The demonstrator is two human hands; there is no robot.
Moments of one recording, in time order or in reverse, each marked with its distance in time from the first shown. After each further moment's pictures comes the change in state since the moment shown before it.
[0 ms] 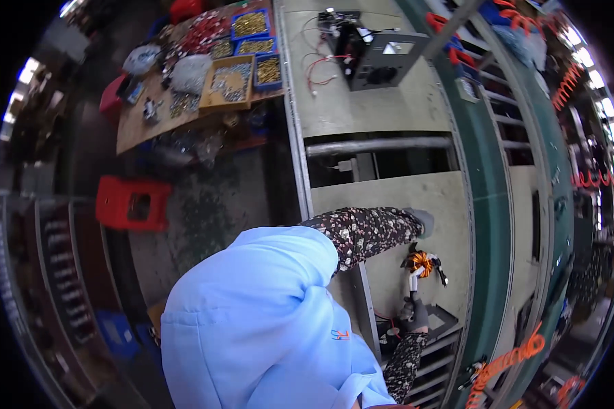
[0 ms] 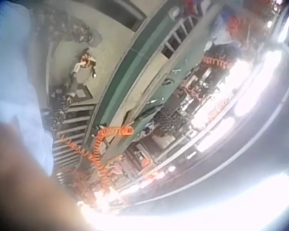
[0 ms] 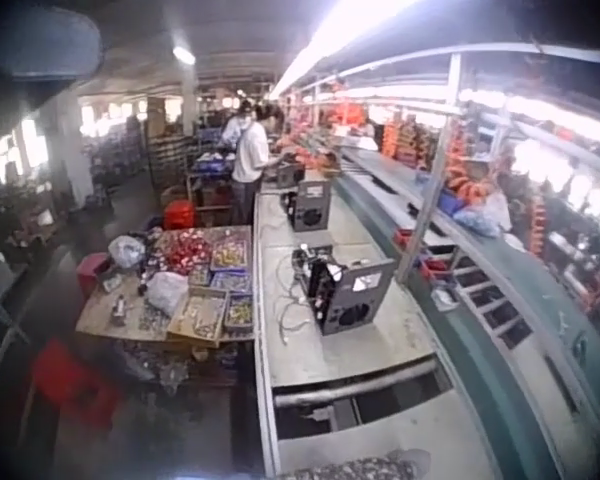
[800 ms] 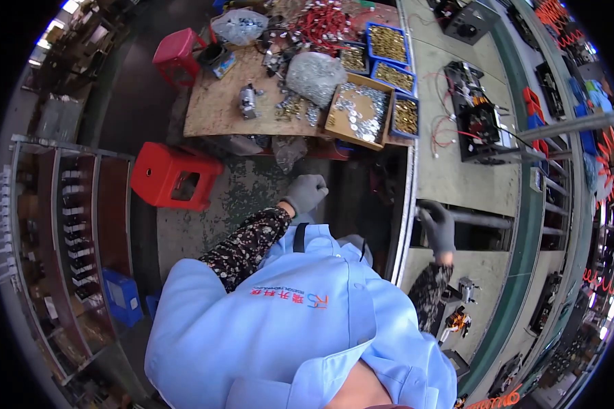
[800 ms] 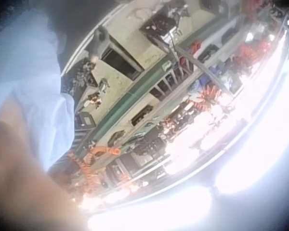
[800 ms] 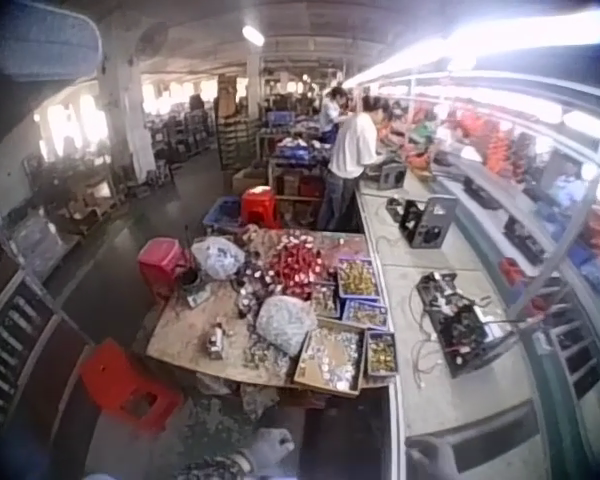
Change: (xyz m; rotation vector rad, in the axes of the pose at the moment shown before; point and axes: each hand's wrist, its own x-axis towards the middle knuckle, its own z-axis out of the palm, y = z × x) left_hand -0.317 -0.512 -0.045 -0.706 0.679 -0.350; right_hand 0.078 -0.165 0.501 -0.994 -0.281 -0.920
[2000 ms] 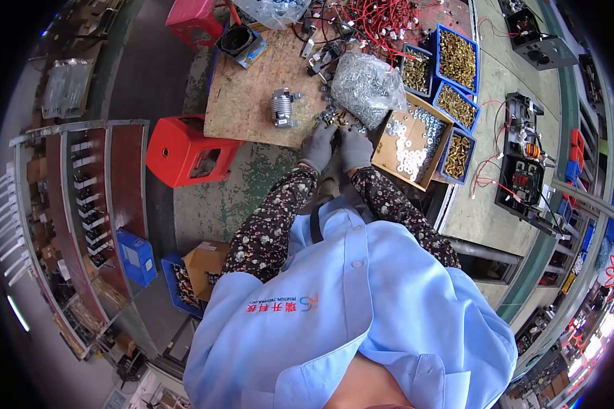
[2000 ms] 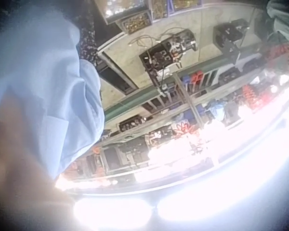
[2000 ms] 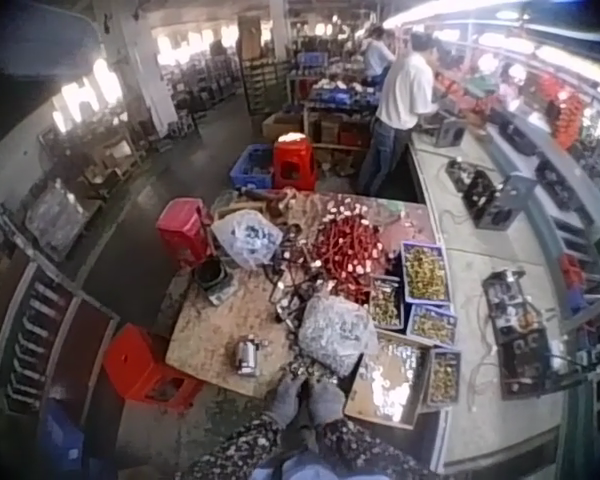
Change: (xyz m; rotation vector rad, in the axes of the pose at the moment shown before) left_hand 0.132 -0.111 -0.056 0.173 0.352 -0.139; right_hand 0.216 -0.064 0.311 -0.762 -0.280 -0.230
